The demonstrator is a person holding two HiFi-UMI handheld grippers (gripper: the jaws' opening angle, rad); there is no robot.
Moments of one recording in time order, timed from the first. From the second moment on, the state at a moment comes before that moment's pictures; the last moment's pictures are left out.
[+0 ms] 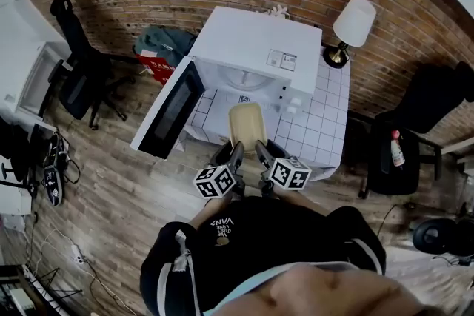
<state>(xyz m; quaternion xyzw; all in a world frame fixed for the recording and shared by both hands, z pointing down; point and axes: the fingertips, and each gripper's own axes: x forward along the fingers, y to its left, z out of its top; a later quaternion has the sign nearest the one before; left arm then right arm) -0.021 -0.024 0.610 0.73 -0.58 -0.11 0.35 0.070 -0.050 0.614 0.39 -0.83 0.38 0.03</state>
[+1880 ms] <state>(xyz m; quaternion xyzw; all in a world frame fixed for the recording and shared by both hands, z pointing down) -0.087 -0.143 0.632 0.78 -0.50 -0.08 0.36 0.007 -0.152 0.635 0.47 -0.79 0.39 0.01</state>
